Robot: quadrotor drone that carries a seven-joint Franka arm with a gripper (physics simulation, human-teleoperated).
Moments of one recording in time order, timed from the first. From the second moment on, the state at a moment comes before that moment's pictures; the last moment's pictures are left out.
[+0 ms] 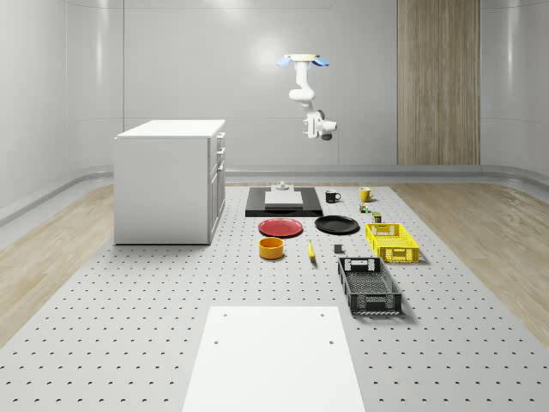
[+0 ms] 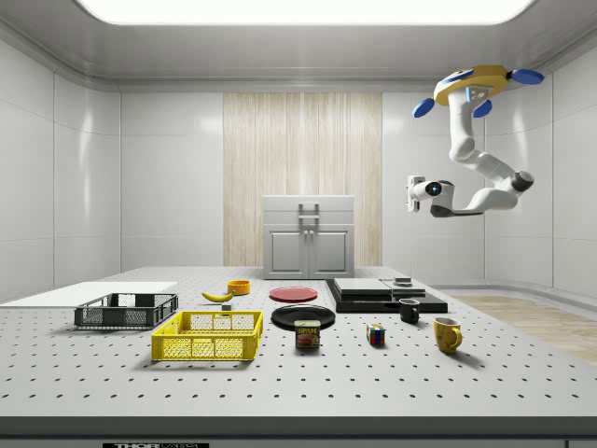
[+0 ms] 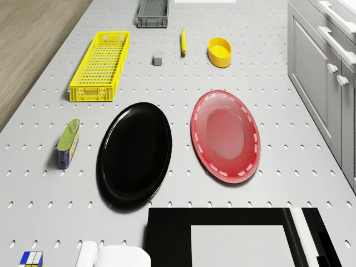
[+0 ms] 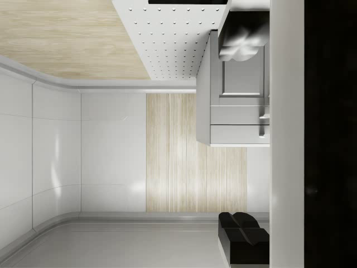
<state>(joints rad) 0.43 -0.89 -0.78 -2.43 0.98 1.52 0.67</state>
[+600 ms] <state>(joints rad) 0.49 -0.95 -0.81 -2.44 0.94 1.57 0.70</state>
